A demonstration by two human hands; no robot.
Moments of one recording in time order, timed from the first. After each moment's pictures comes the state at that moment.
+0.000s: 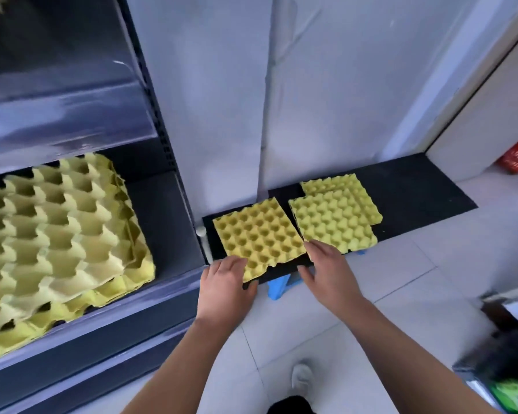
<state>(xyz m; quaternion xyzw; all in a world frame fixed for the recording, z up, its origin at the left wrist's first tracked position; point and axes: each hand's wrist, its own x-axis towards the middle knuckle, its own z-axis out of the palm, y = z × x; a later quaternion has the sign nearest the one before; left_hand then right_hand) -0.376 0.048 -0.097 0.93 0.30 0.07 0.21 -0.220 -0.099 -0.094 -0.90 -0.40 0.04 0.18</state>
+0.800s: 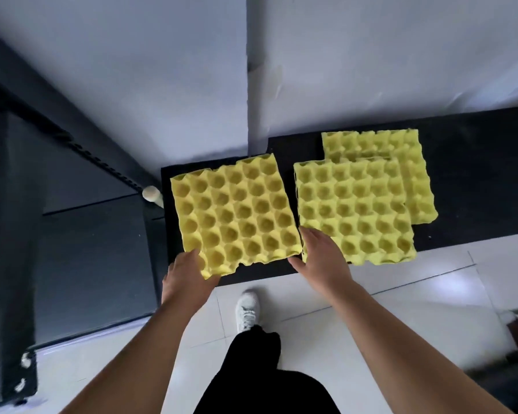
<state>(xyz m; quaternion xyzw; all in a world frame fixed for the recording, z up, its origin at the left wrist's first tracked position) -0.195 0.116 -0.320 0.75 0.54 -0.19 0.32 0.015 -0.028 -0.301 -0.87 -0.40 0.29 0.06</state>
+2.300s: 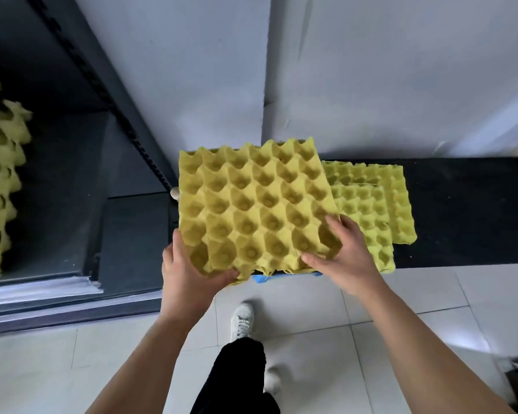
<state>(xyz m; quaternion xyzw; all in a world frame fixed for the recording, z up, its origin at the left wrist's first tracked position) -0.230 0.026 -0.196 0.67 0.59 0.14 0.44 0.012 -0.100 -0.182 -0.83 -0.32 0.33 0.32</state>
